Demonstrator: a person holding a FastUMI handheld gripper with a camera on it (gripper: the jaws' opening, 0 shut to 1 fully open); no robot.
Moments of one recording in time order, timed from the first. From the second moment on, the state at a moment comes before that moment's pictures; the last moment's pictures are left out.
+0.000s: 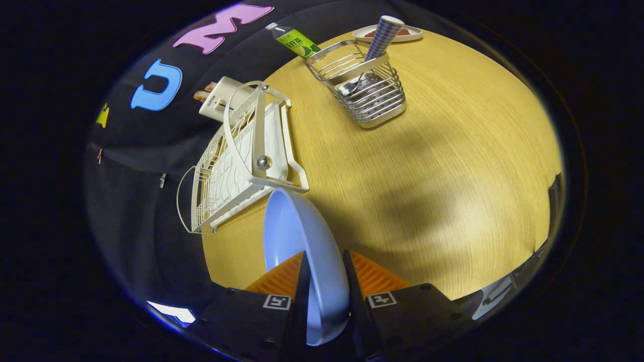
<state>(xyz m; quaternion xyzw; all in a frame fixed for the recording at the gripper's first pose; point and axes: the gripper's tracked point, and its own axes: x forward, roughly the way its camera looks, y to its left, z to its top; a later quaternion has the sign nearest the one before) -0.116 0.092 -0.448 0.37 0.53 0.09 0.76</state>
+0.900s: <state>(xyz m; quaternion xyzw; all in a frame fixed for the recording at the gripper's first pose) -0.054 0.043 -0.305 0.26 0.36 0.16 0.88</state>
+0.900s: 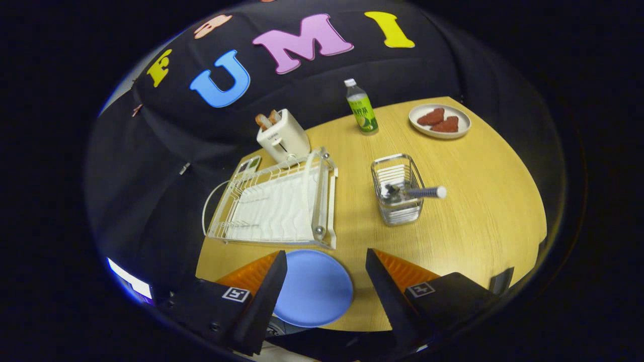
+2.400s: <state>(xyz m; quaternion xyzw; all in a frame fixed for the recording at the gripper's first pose) 0.001 -0.079 -0.352 0.17 0.39 0.08 0.90</state>
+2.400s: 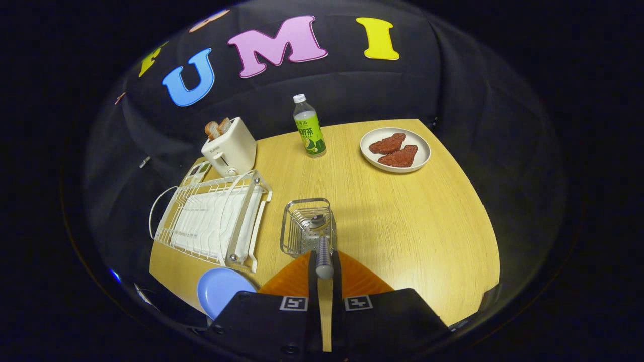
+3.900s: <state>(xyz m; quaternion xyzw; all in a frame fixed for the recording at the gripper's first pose) -0.165 0.100 -0.339 0.14 0.43 0.28 0.85</state>
